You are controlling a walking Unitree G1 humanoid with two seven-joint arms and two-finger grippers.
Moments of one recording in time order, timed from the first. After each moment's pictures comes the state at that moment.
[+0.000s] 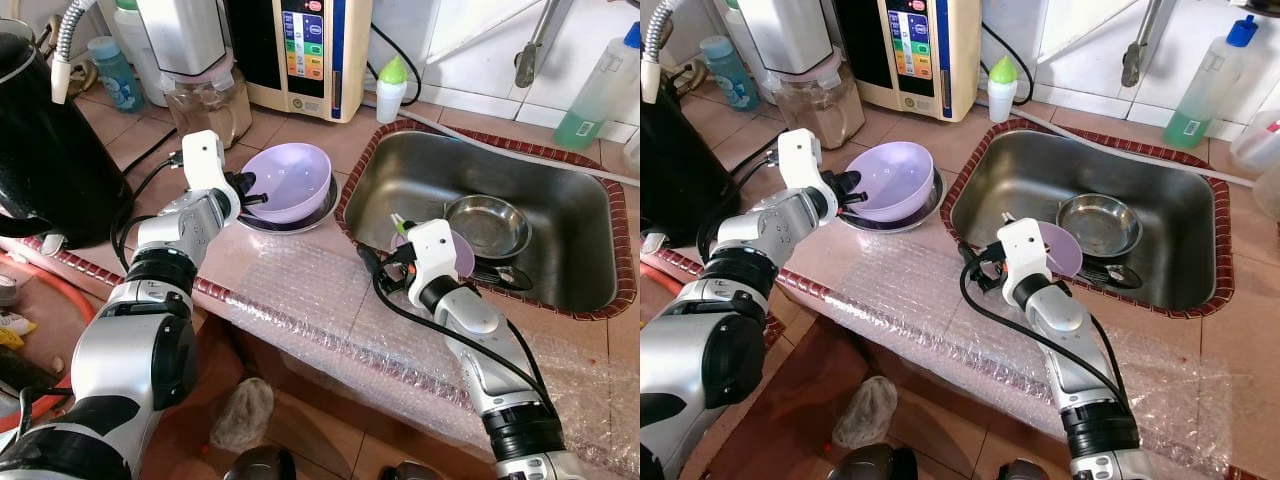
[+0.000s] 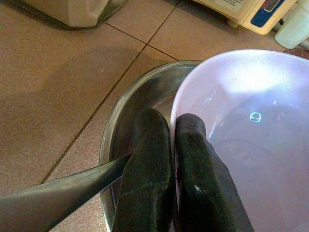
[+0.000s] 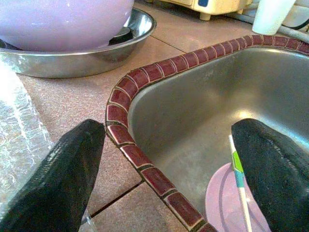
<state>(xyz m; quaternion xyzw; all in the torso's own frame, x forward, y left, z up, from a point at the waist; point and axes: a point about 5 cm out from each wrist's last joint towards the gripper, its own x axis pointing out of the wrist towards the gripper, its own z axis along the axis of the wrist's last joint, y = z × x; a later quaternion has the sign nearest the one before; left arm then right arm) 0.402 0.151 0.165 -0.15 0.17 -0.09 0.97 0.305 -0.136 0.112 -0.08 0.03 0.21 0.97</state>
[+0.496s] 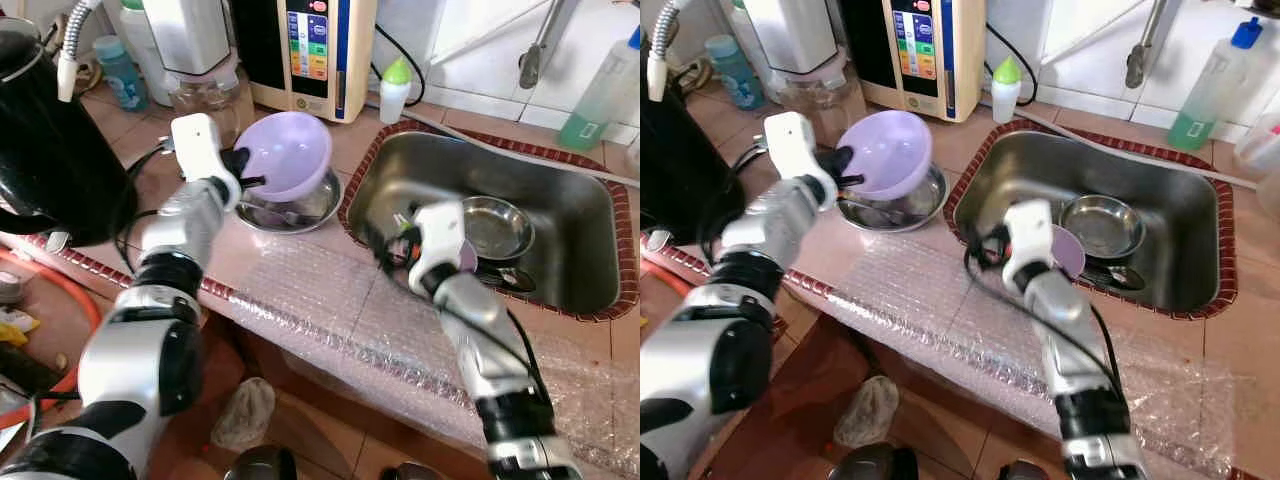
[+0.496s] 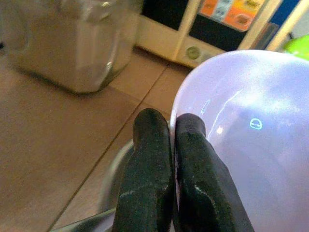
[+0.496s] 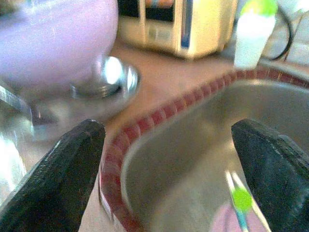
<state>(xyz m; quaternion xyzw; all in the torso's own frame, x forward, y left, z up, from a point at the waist) 0.405 0.143 0.182 -0.14 0.06 -0.08 0.98 0.321 -0.133 0.137 0.00 -0.03 0.18 0.98</state>
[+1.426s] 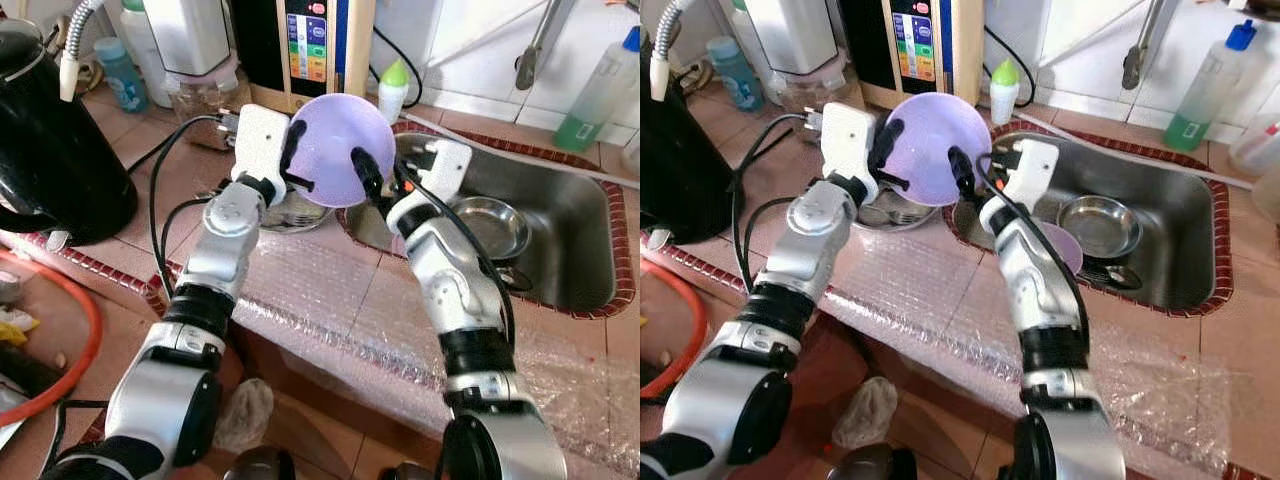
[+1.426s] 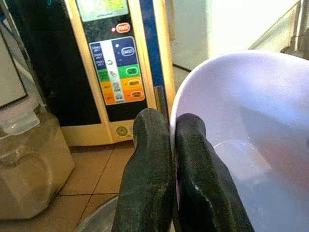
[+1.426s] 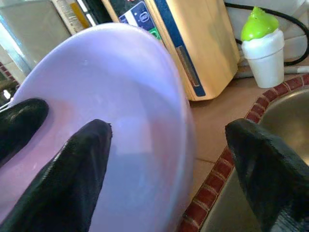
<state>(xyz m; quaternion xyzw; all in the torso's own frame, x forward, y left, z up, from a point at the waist) 0.378 0.085 0.206 0.06 -0.12 -0.18 0.97 0.362 -0.100 0.183 0.21 -0.03 0.17 0.96</state>
